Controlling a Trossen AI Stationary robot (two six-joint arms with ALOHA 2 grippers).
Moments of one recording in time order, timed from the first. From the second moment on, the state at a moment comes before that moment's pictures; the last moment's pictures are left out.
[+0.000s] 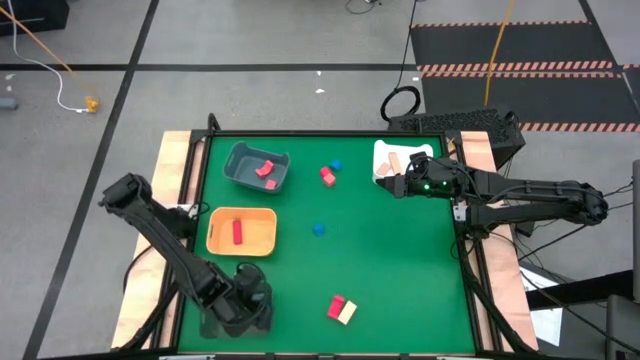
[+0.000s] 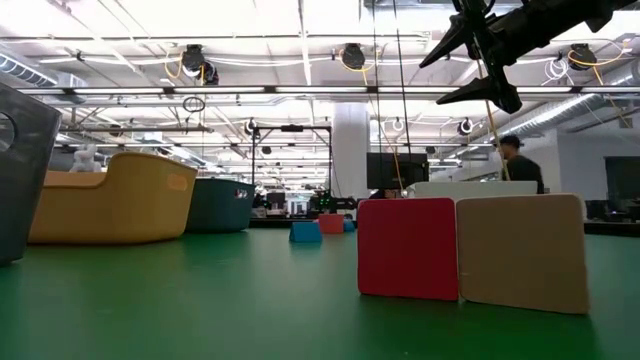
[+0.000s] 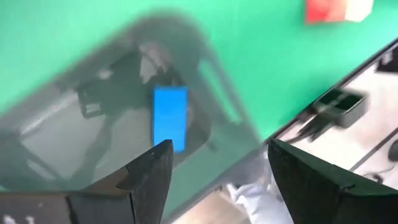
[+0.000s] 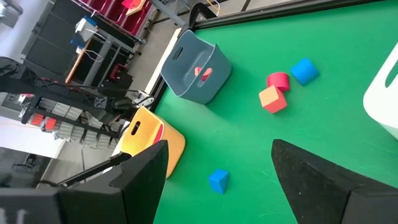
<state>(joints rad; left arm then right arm) -0.77 1.60 1.23 -0.79 -0.14 -1.82 -0.17 0.82 0.61 -0.22 0.16 1.01</state>
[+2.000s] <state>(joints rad) -0.48 2.06 1.32 -0.10 -0.26 -0.37 -0.18 0.82 0.61 -0.22 0.16 1.01</state>
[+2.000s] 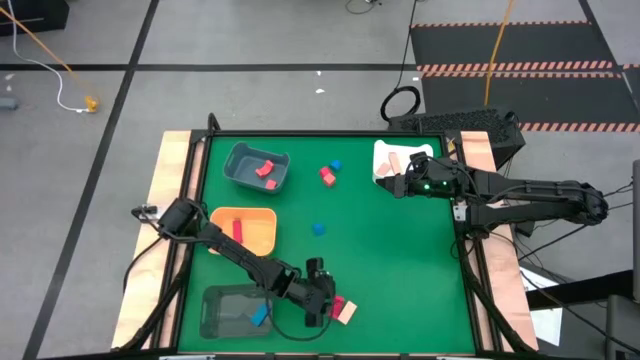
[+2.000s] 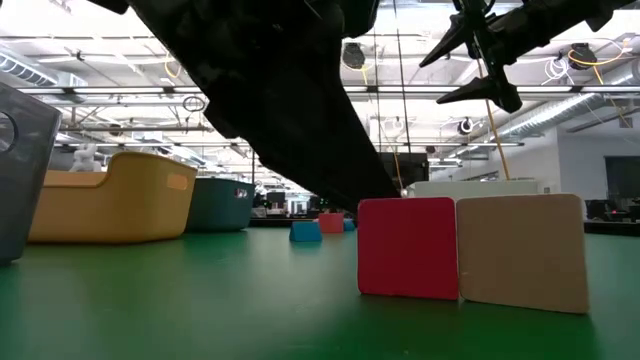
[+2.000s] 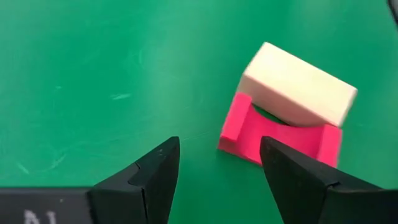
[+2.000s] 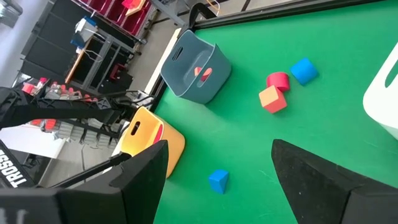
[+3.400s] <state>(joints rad) -0.38 2.13 1.32 0.02 -0.08 -0.32 -0.17 0.82 0.61 -0.22 0.16 1.01</state>
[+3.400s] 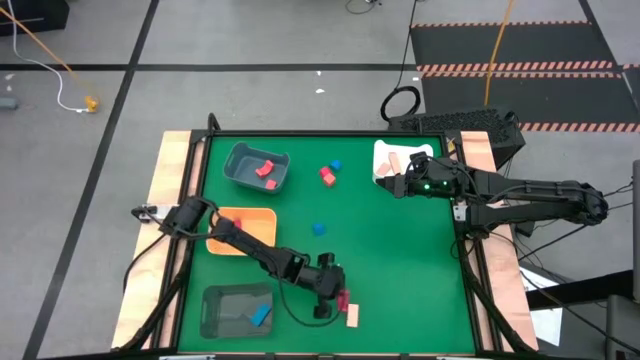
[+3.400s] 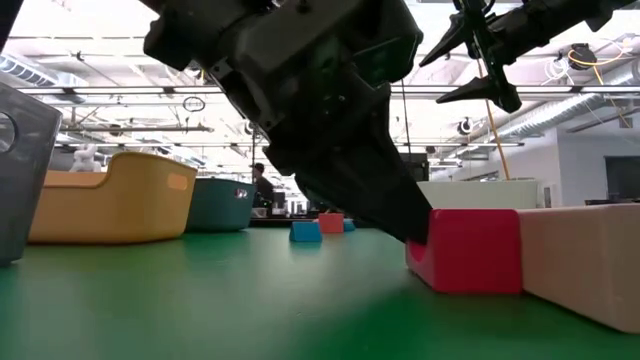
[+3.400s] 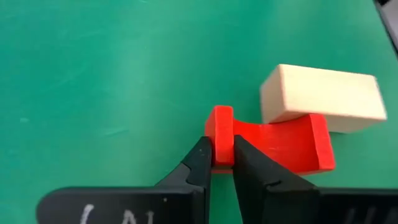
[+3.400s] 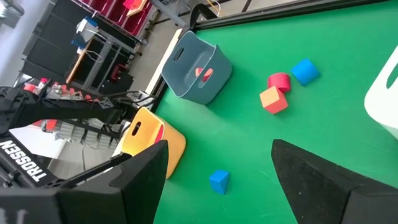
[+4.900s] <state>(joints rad) -0.21 1.17 0.89 -0.98 -0.23 -0.50 -0.18 0.82 0.61 -0.21 0.15 1.01</state>
